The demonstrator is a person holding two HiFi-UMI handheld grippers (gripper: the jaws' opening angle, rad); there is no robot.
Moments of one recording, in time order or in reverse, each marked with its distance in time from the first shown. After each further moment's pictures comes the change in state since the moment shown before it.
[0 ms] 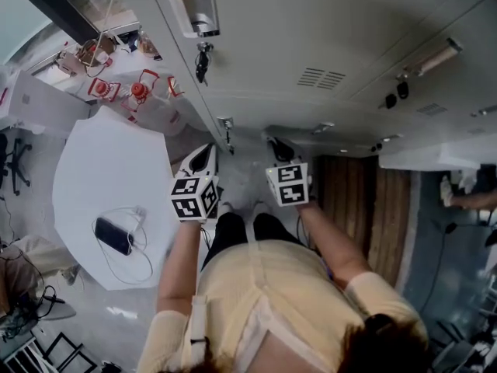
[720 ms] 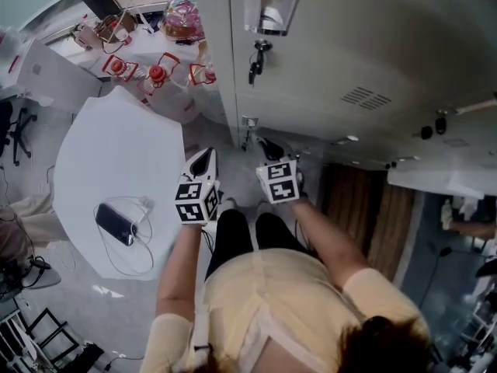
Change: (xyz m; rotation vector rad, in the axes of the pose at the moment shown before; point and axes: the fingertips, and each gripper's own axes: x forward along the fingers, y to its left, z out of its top) left arm -0.019 0.063 -0.034 -0.036 -0.001 0.128; right arm 0.064 0.078 -0.007 -0.073 0.057 0.156
